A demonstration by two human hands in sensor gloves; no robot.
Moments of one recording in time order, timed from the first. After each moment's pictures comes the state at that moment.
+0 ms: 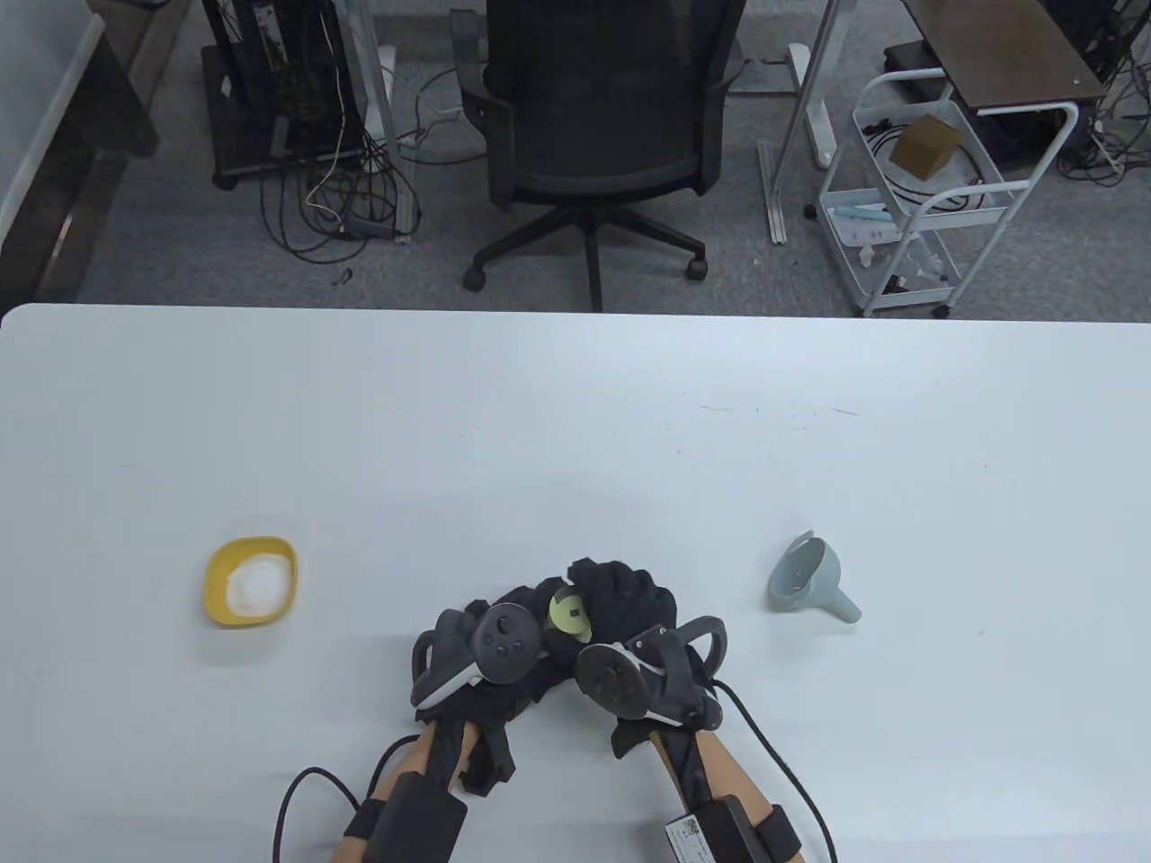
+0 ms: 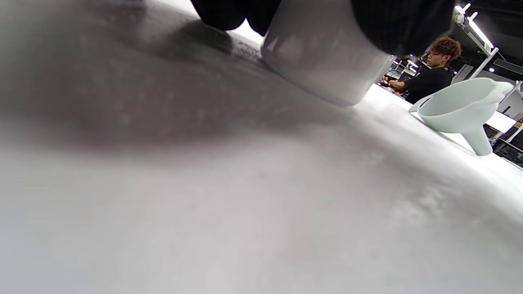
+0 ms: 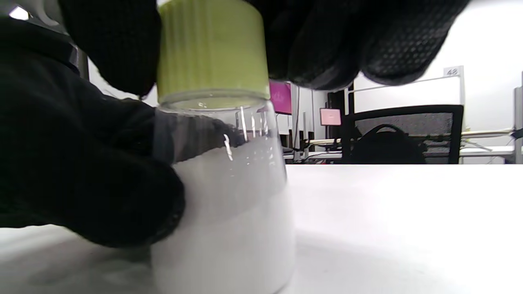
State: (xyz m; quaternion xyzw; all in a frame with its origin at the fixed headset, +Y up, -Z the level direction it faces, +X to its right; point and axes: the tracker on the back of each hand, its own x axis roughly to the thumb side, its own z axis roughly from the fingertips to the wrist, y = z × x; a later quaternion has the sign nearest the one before) left_hand -0.101 -0.796 -0.201 -0.14 -0.15 0.21 0.96; right_hand 0.054 -0.727 -0.193 0.26 -0.10 0.95 0.11
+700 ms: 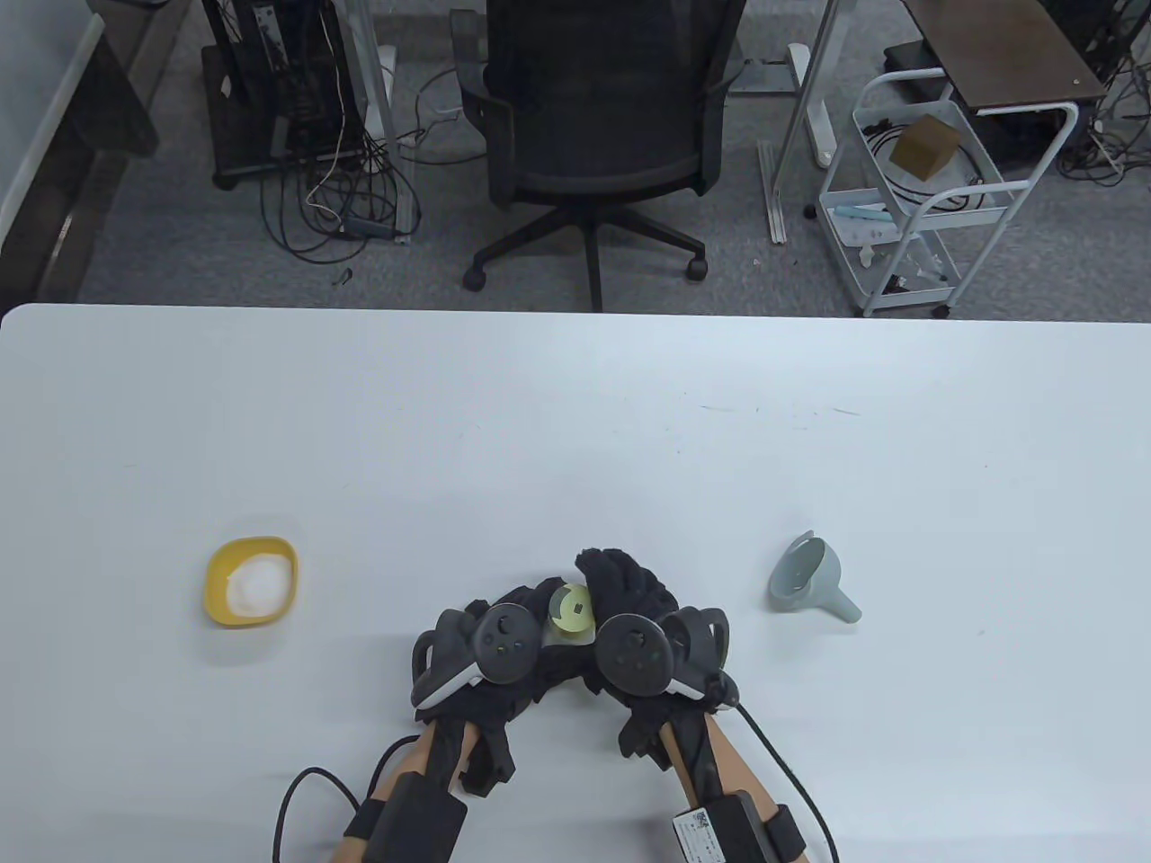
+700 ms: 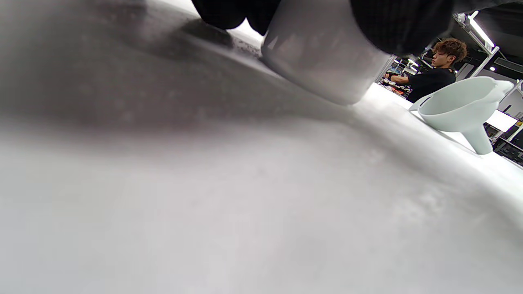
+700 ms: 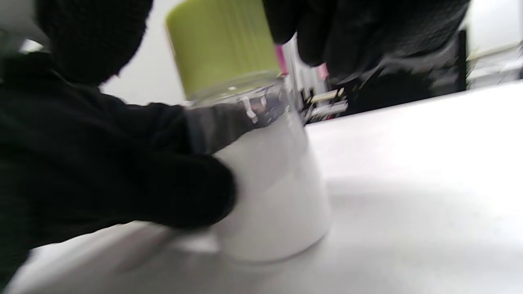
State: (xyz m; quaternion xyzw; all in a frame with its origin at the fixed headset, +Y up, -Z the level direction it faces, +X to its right) left_hand -0.101 -0.795 -0.201 -0.14 -0.15 0.21 0.96; right_hand 0.061 -0.729 -0.199 0.23 -0.05 0.96 0.17
